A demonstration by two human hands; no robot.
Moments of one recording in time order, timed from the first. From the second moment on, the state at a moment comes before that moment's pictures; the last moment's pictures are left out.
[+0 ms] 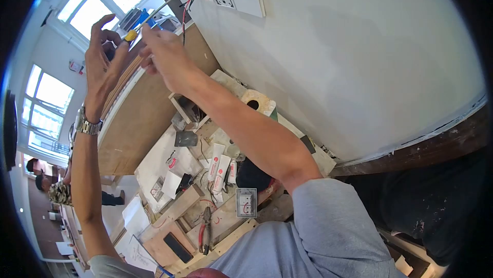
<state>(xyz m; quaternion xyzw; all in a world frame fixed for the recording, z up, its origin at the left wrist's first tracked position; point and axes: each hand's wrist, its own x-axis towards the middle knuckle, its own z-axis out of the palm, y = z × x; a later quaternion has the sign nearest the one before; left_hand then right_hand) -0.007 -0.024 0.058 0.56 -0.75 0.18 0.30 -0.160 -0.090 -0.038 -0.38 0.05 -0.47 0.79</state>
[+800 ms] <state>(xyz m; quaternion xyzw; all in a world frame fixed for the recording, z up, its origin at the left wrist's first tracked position) 0.008 -0.019 0.084 0.54 -0.75 -0.16 0.35 -0.129 -0.100 -0.020 -0.34 -0.02 -0.53 0.78</state>
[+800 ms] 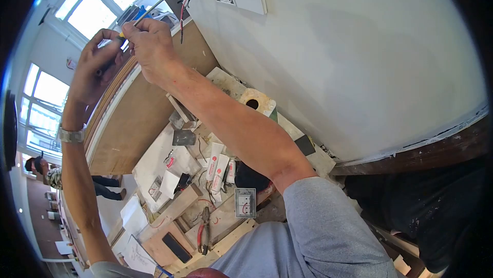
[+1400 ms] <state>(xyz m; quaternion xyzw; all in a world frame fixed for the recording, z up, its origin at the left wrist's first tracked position) 0.005 -0.028 0.059 0.59 -0.73 -0.13 0.32 -0.137 -0.109 -0.021 -0.37 0.00 -0.55 0.75</state>
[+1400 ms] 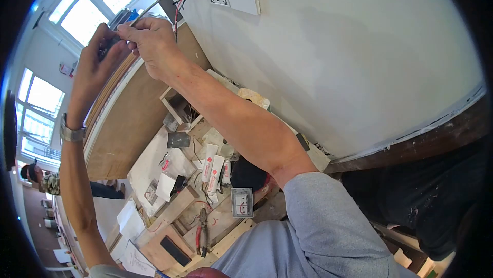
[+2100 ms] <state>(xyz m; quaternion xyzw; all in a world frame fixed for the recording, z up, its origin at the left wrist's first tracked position) 0.002 -0.017 0.067 0.49 -0.82 0.15 0.26 -0.138 -0.098 -0.014 -0.36 0.03 -0.56 0.75</state>
